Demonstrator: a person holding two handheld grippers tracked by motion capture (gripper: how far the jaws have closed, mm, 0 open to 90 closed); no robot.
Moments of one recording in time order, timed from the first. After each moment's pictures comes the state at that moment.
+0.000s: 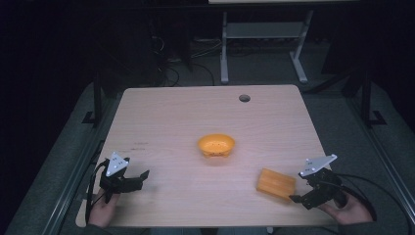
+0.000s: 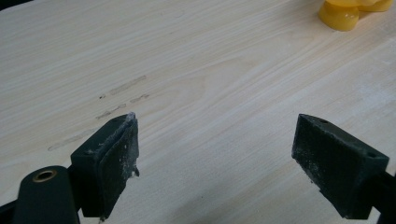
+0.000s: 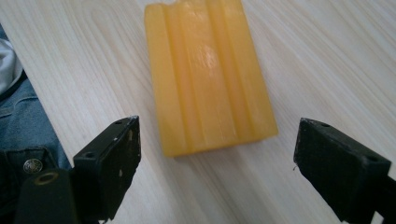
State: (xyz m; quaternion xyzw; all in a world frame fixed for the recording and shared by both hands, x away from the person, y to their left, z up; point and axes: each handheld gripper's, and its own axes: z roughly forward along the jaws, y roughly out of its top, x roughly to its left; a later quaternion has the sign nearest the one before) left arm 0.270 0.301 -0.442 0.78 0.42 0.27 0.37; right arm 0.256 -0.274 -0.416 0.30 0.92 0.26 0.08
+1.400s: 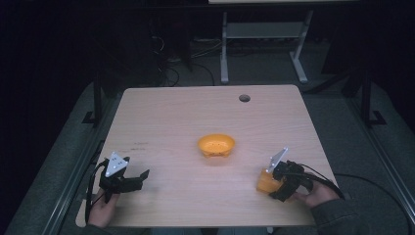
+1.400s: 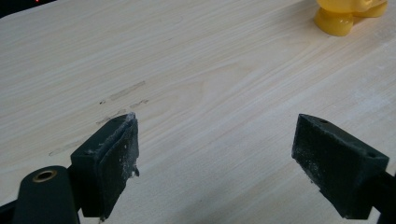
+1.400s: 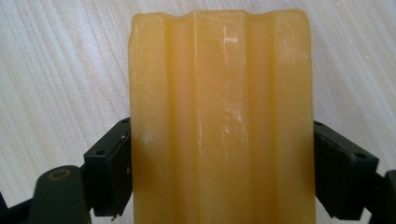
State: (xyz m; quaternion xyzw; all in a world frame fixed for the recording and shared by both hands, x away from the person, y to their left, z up) left arm 0.270 0.300 -0.439 0.78 0.41 0.27 0.38; right arm 0.301 -0.207 -0.446 0.22 0.96 0.14 0.04
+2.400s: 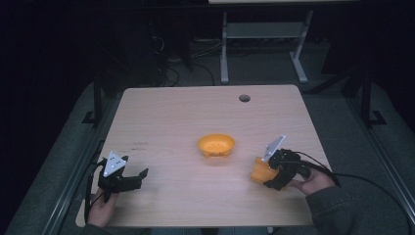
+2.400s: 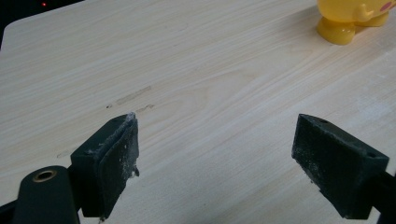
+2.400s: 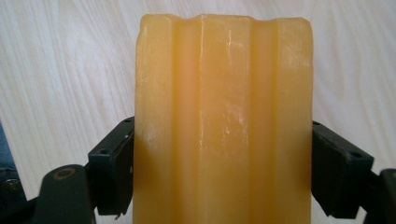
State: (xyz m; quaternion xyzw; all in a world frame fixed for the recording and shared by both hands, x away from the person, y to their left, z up) left arm 0.269 0.301 -0.436 0.77 0.42 0.27 0.39; right arm 0.318 -0.192 -0.408 0.19 0.96 0.18 0.05
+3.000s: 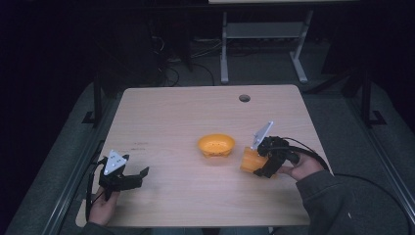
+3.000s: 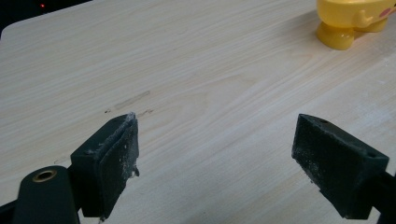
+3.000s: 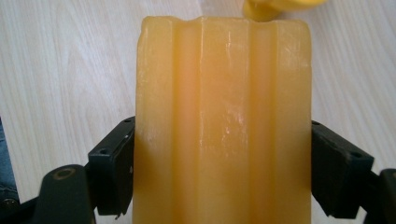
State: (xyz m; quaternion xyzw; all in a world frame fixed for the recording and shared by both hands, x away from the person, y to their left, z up) left arm 0.273 0.300 -0.435 0.77 0.42 0.27 0.39; right arm 0.345 -0.163 -0.384 0.15 0.97 0.19 0.05
